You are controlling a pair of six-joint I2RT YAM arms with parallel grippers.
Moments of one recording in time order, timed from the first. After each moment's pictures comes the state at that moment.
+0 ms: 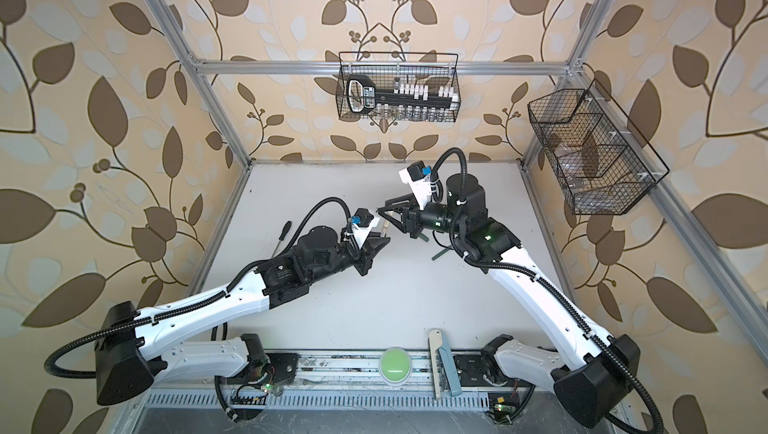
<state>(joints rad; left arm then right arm) -0.93 1.17 0.86 0.04 -0.01 -0.10 0.50 1.17 1.14 -0.23 -0.61 0.21</state>
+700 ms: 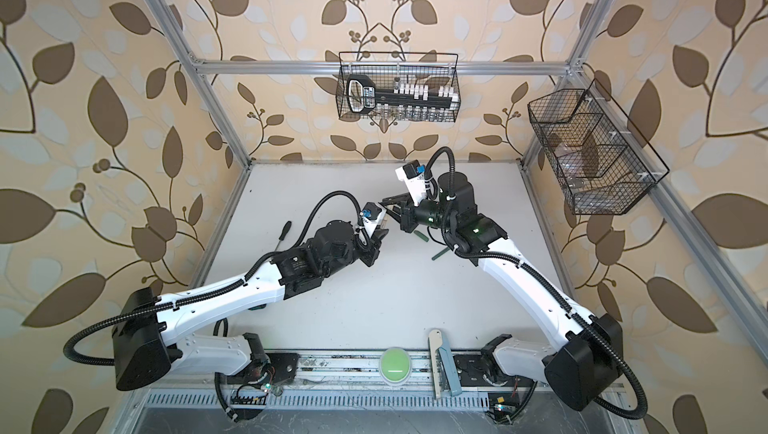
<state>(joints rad) -0.93 1.30 0.94 -0.01 -0.21 -0.06 0.48 1.26 1.11 -0.14 -0.57 0.22</state>
